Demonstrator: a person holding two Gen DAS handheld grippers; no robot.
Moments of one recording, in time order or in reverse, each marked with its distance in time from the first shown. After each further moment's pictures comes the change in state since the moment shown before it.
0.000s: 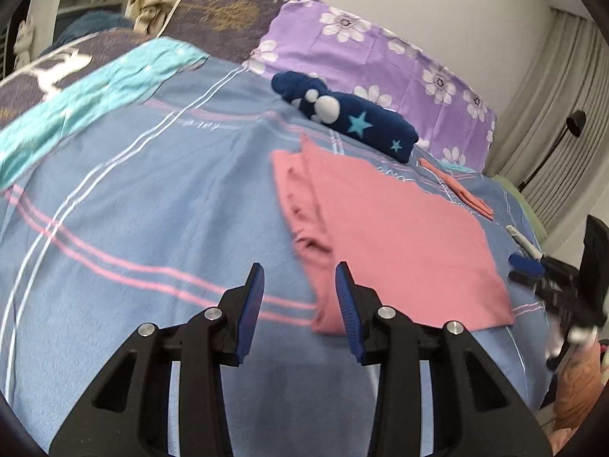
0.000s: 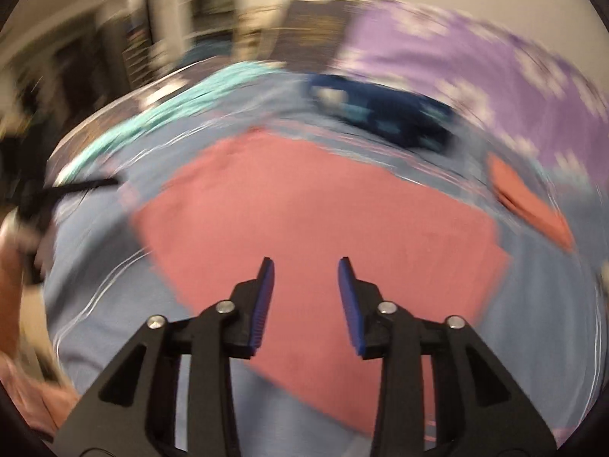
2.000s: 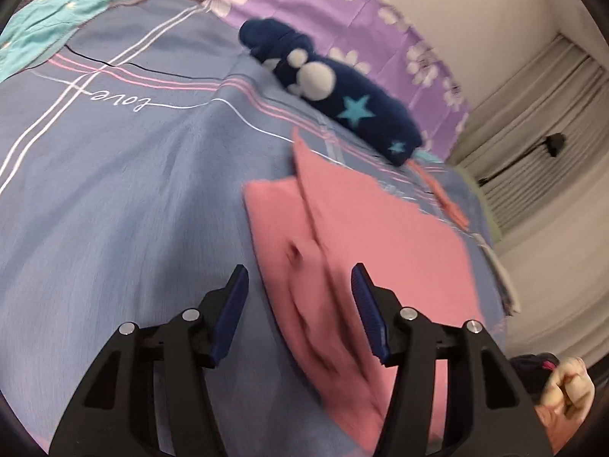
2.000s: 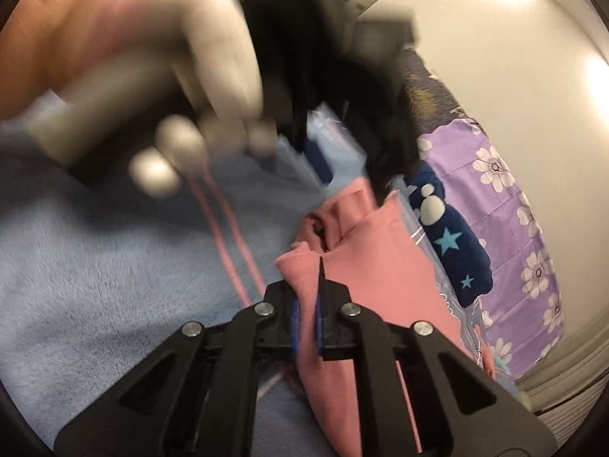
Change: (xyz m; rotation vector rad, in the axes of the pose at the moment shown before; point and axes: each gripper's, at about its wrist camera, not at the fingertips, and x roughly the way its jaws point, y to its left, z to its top) left arm 0.154 0.042 0.103 -0.075 0.221 -0.253; right arm 0.148 0.177 0.052 -0.516 -0.043 -0.341
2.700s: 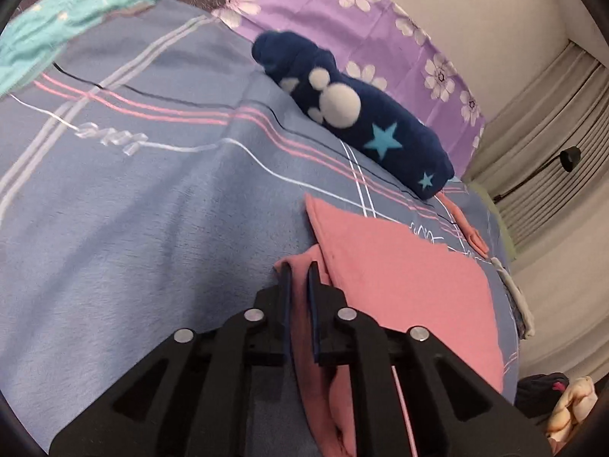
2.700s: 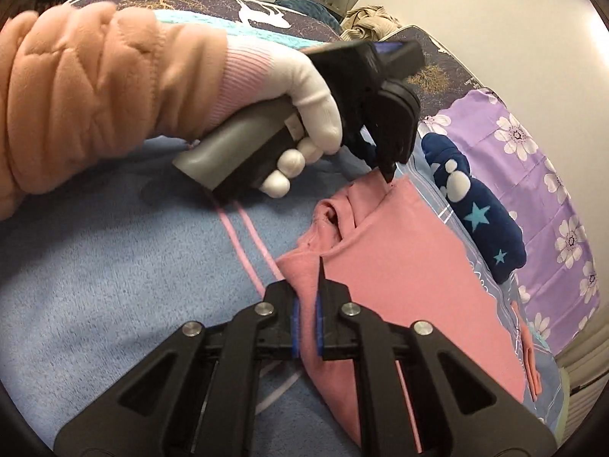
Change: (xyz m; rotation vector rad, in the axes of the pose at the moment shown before) left arm 0.012 0.007 0.034 0.009 -0.063 0.046; right arm -0.001 0.000 0.000 0.095 0.042 0.133
